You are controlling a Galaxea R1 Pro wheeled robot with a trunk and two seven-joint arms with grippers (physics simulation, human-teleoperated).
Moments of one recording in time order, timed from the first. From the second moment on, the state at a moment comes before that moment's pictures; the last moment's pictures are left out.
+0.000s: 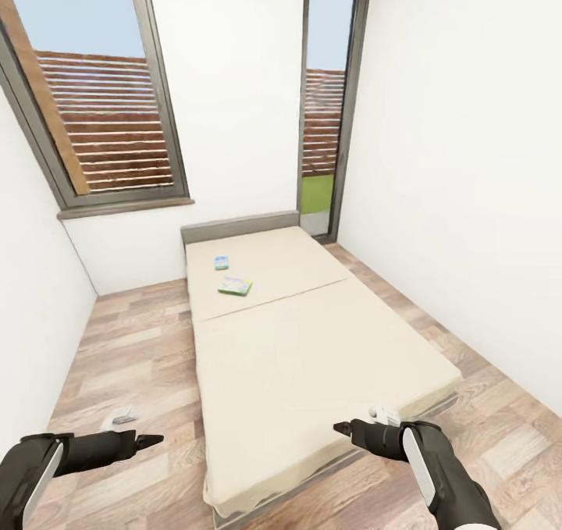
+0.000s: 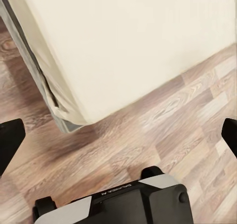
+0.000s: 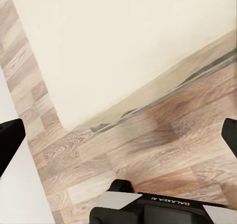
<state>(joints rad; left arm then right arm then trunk) -0.38 0.33 0.22 -0.90 0.00 0.73 -0.87 -0.41 0.03 -0.22 -0.94 -0.11 0.82 0.37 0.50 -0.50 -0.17</state>
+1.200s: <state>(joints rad) -0.38 0.31 0.21 -0.90 0.00 0.73 -0.87 -0.41 0.05 -0.21 -0.92 -0.11 0.66 0.35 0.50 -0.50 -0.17</state>
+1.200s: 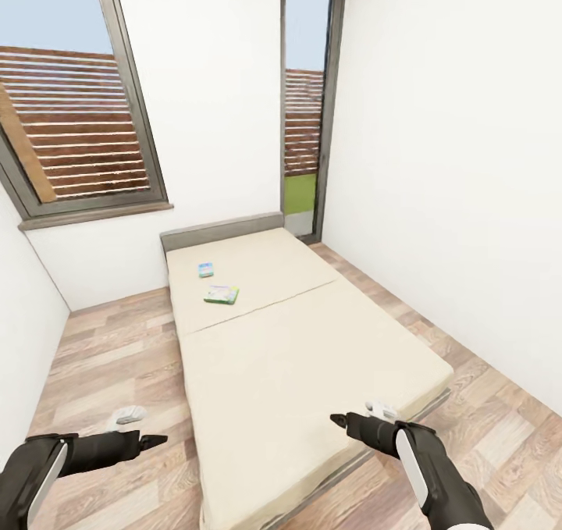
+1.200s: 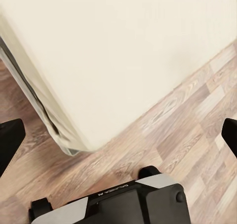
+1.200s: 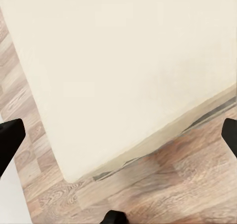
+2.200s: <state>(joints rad) -0.38 0.31 0.21 -0.90 0.00 0.73 -0.87 -0.41 0.06 -0.21 -0.92 -0.11 0.66 0.35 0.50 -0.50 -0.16</state>
